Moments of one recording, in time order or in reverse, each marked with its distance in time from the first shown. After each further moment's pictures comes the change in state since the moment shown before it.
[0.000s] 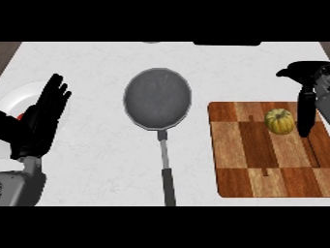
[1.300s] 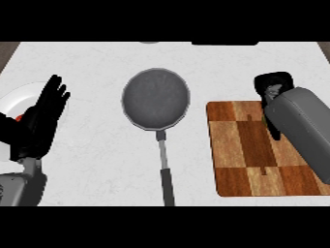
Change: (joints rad) left arm 0.010 -0.038 0.038 -0.015 -0.045 -0.029 0.016; right arm -0.028 0.241 0.032 0.179 0.368 0.082 0.016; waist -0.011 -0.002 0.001
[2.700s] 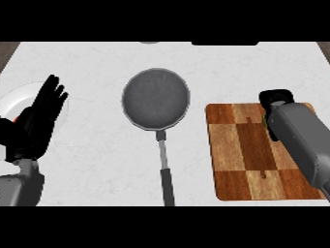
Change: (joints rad) left arm 0.007 -0.036 0.055 -0.023 -0.036 -0.058 0.026; right arm 0.060 0.089 -0.143 0.309 0.328 -0.195 -0.287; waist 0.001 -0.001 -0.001
